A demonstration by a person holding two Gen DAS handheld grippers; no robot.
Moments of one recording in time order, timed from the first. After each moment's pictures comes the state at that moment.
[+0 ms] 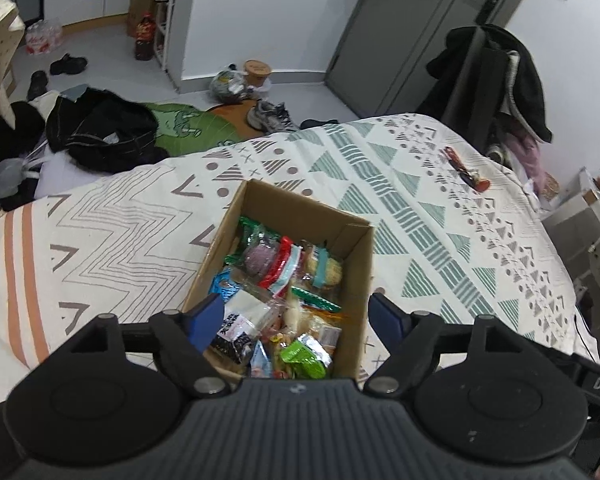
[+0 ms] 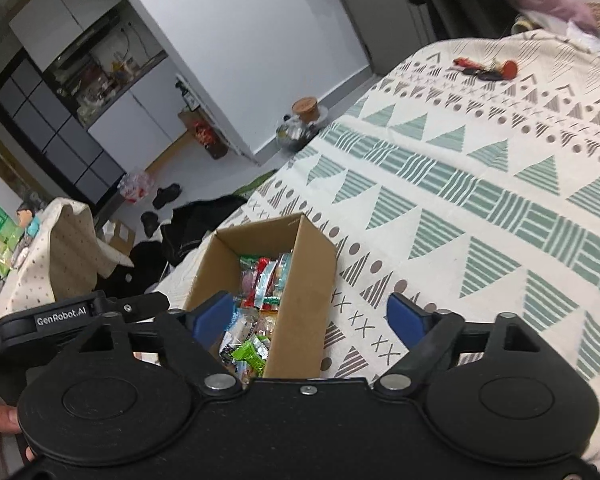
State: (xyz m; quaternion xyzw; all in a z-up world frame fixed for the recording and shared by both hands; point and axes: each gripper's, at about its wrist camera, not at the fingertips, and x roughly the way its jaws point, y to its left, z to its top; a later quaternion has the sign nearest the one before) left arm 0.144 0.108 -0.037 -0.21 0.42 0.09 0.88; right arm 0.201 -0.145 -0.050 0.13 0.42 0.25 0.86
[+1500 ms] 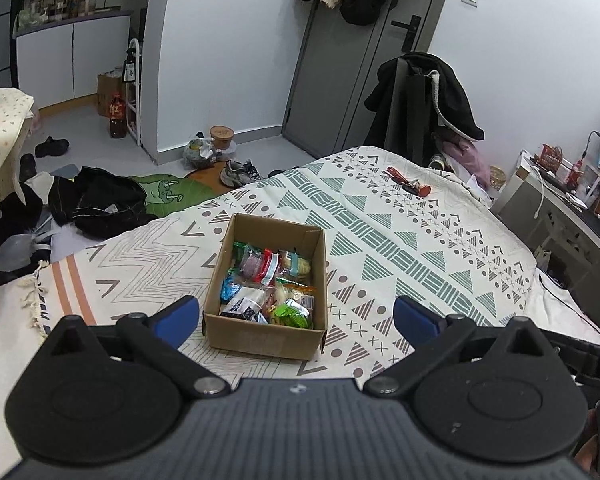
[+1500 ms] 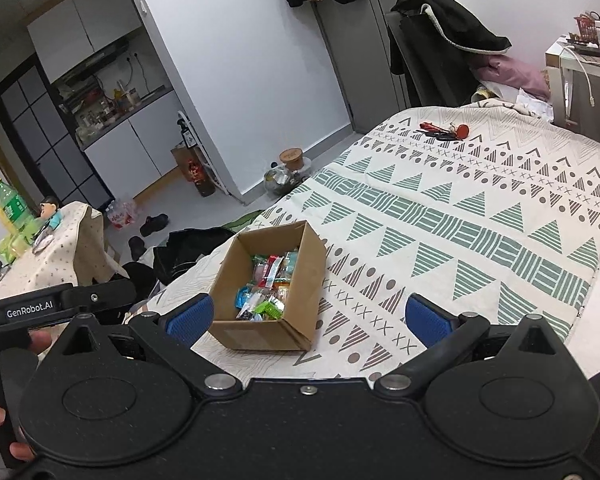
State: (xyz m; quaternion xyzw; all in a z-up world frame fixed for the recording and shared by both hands) left arm 0.008 0.073 0.039 -0.13 0.34 0.05 0.93; right arm 0.053 -0.173 0.017 0.09 0.35 0.21 0.91
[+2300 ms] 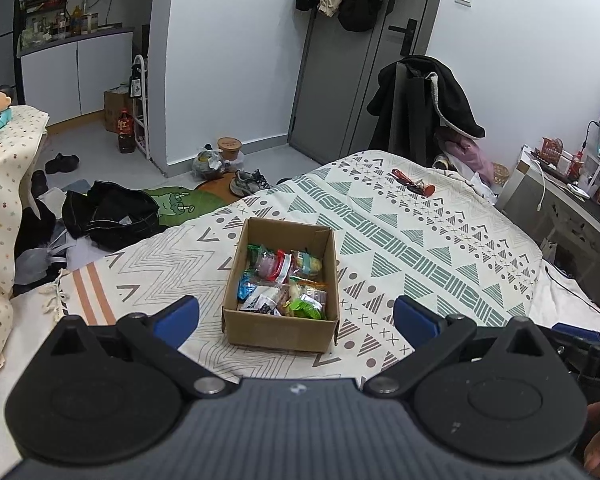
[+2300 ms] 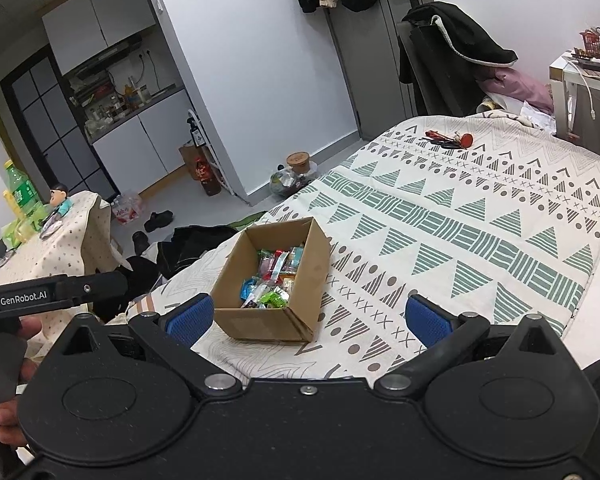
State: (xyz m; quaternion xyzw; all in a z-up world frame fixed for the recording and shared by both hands) left arm -0.019 0.073 0.044 -0.11 0.33 0.06 0.94; right arm 0.029 -0.174 0.017 0.08 0.33 0.22 0.91
